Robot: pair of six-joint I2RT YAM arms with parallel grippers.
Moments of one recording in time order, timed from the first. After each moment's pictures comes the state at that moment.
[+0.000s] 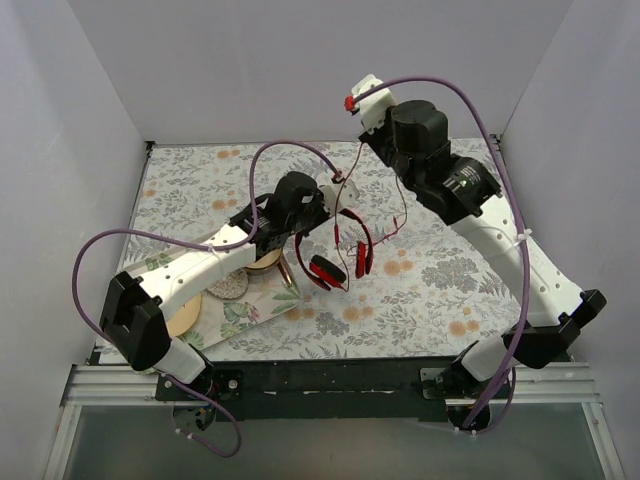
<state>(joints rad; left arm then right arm) -0.75 1.49 1.27 -0.30 -0.14 0.49 0.79 1.48 1.86 -0.65 0.45 -0.45</state>
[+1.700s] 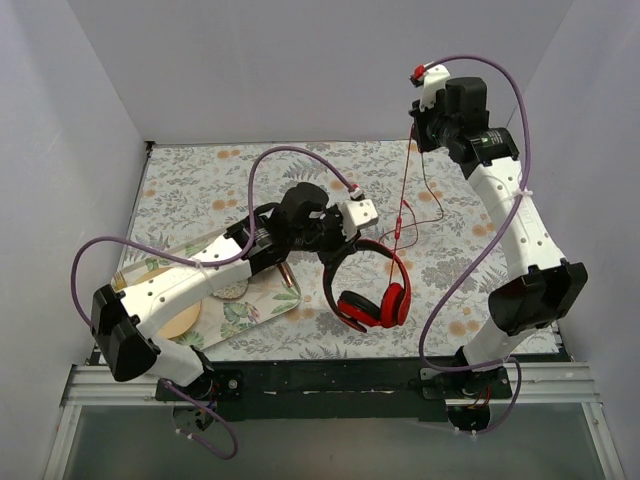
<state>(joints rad) -0.92 1.42 1.33 -0.48 0.27 0.26 0.28 1.65 1.89 -0.68 -0.08 -0.19</state>
